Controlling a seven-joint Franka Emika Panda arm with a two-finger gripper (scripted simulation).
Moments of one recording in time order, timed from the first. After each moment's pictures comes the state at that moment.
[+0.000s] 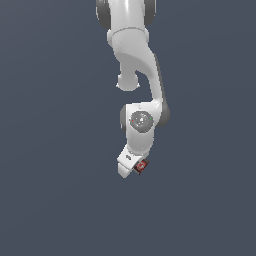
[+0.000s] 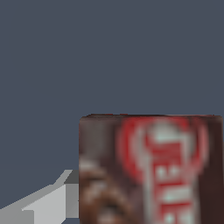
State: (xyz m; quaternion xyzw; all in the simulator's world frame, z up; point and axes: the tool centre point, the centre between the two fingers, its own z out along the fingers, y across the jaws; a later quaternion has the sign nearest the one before) arm 0.056 0.039 0.045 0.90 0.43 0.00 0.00
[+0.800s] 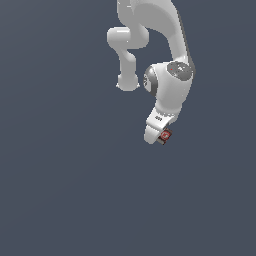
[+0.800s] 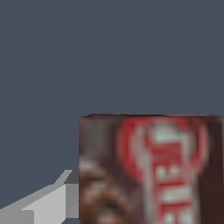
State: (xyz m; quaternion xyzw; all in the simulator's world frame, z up) arm -0.035 0.137 0.147 0.90 0.43 0.00 0.00
